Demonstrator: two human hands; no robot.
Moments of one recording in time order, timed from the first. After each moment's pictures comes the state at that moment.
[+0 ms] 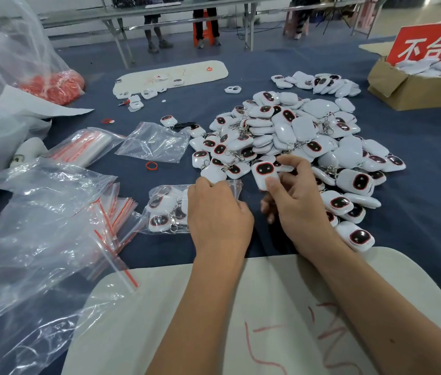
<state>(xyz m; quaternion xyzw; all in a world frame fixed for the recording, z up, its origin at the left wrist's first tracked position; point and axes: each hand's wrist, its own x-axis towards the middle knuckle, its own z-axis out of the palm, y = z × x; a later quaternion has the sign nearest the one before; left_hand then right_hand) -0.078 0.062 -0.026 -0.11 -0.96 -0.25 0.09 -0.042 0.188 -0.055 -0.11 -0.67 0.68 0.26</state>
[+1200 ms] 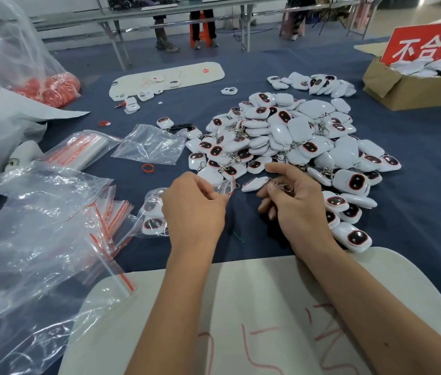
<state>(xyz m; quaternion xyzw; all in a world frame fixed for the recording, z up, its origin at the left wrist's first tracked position) -0.097 0.040 -0.014 -0.04 -0.90 -0.43 0.08 -0.038 0.189 -0.054 -0.16 -0.69 0.65 0.28</state>
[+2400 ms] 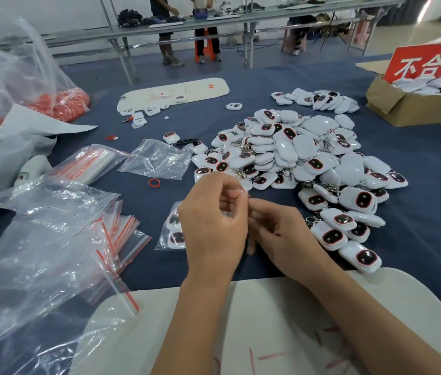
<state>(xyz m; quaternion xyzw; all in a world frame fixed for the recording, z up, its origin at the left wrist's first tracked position) -0.086 0.050 -0.015 -0.24 -0.76 -0.54 0.28 -0.031 0.175 -0.043 0.04 -0.81 0.56 0.17</state>
